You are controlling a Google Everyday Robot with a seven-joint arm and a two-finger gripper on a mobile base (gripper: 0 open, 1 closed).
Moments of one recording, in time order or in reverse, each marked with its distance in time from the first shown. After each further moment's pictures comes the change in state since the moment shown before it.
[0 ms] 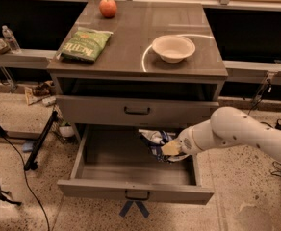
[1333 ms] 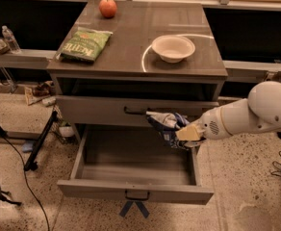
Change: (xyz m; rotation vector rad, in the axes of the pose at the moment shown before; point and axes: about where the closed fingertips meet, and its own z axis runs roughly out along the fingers) arm -0.034 0.022 -0.110 -0.064 -0.082 -0.094
